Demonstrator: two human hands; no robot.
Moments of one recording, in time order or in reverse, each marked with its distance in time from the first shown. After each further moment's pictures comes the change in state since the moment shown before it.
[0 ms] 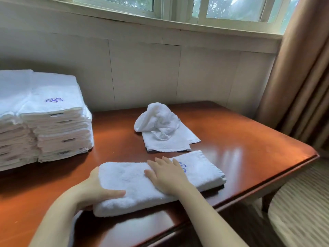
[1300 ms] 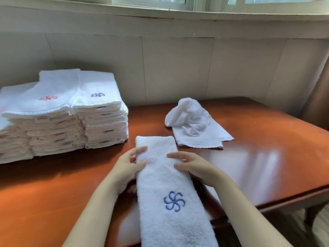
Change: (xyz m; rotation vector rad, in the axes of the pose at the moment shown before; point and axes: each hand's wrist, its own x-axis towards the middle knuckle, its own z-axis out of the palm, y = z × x) left_hand 0.001 0.002 0.001 -0.596 0.124 0.229; right_hand 0.004 -0.005 -0.014 1.111 -0.335 0.064
